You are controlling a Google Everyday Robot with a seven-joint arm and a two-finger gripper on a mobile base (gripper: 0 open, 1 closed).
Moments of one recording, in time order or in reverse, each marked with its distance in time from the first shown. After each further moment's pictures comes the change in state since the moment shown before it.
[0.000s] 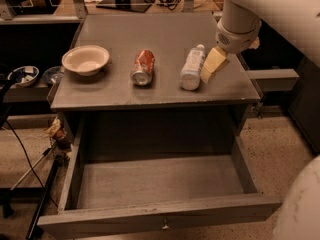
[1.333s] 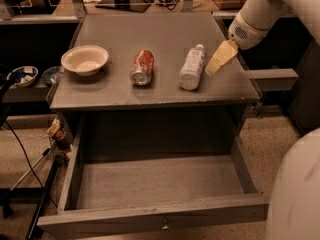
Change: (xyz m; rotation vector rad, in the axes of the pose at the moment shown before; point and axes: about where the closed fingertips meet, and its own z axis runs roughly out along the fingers) arm -0.019 -0.012 0.010 -0.246 -0.209 -0.116
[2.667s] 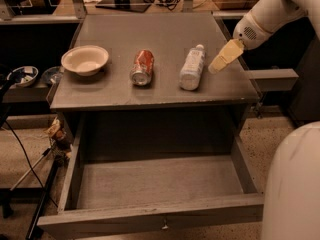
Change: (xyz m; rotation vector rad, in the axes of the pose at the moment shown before) arm -0.011 -0.002 0.008 -0.183 -0.171 -0.112
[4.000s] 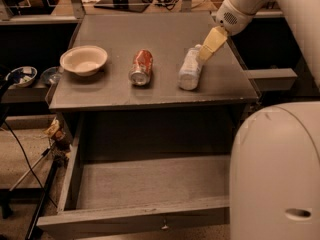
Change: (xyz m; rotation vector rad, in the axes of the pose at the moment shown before) arm -0.044 0.002 0.001 0.071 0.119 -0.065
